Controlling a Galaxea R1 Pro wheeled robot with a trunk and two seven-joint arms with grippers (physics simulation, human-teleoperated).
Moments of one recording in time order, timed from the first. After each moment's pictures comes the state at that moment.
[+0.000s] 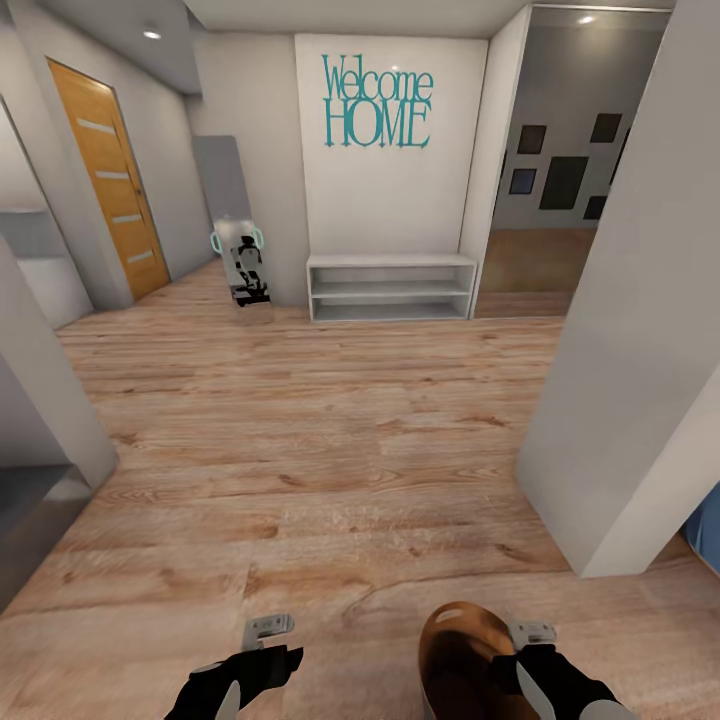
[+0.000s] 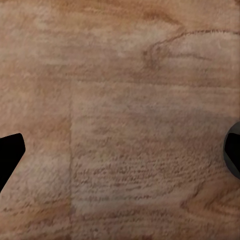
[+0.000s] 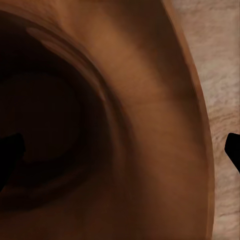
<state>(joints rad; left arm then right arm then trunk) -0.25 -0.08 0.00 -0.85 0.15 0.44 -0.05 -0.55 -0.07 0.01 -0.24 0.01 0.33 -0.10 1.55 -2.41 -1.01</state>
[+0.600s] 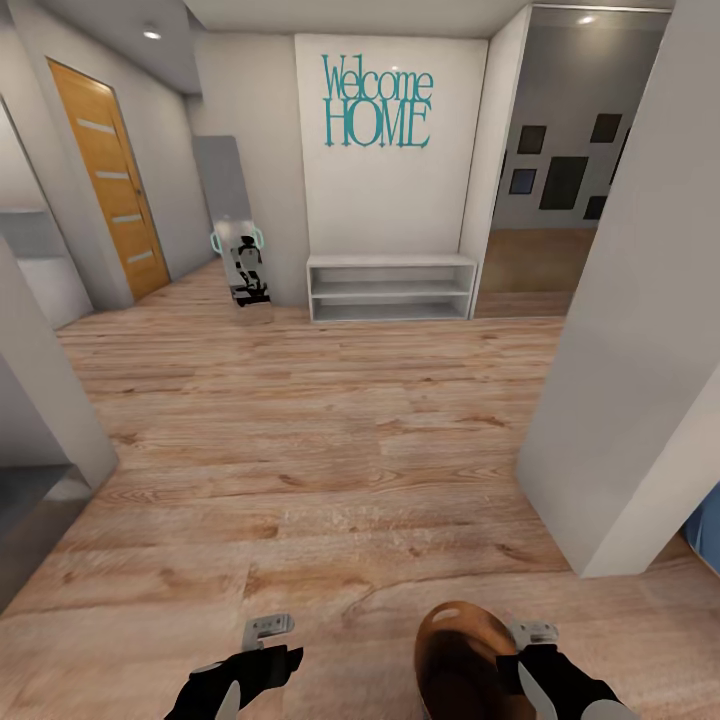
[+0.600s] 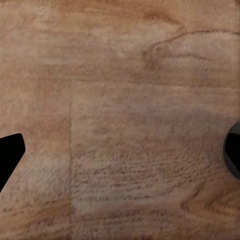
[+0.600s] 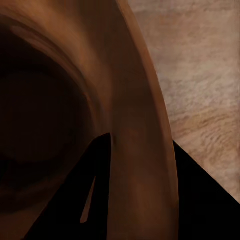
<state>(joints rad) -0.25 -0.08 0.00 -0.85 0.15 0.44 -0.05 -0.55 -0.07 0.02 -0.24 0.01 0.33 -0.10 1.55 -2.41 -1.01</state>
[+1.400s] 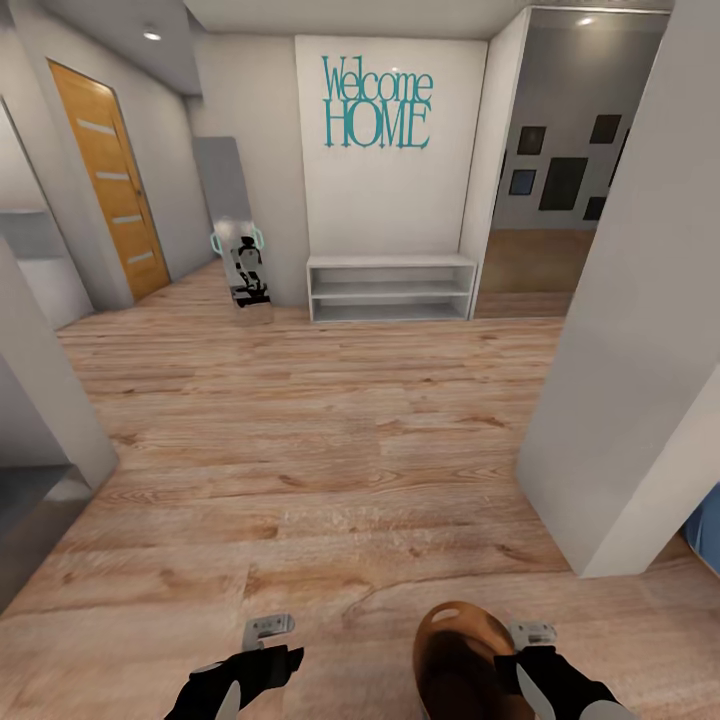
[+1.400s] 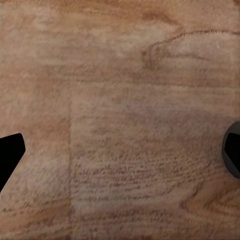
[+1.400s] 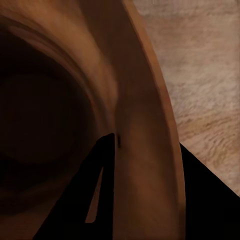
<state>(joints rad) -0.25 -0.08 -0.01 -0.85 0.15 0.44 -0.05 -0.55 -0.07 0.03 -0.23 0.00 0.31 -0.10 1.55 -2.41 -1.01</state>
